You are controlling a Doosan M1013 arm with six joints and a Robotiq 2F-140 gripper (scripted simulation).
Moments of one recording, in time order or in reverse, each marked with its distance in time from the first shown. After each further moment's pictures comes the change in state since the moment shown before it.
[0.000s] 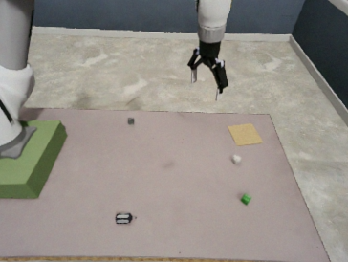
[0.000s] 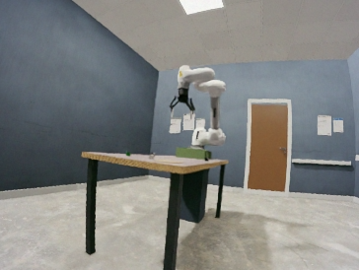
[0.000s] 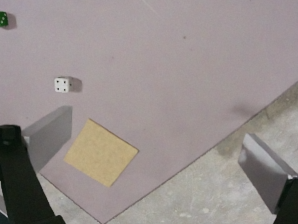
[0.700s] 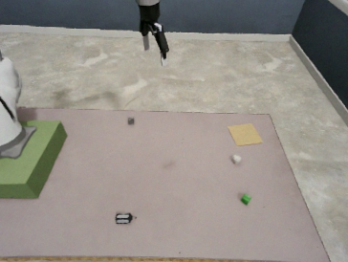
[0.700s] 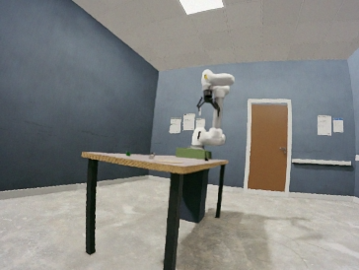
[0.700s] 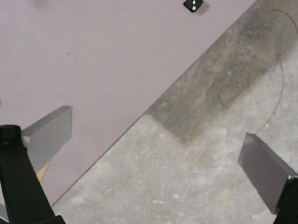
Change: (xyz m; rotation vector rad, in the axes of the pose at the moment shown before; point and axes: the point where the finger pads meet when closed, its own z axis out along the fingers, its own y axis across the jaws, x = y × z) arm 0.070 0.249 -0.068 -0.027 -0.045 0.080
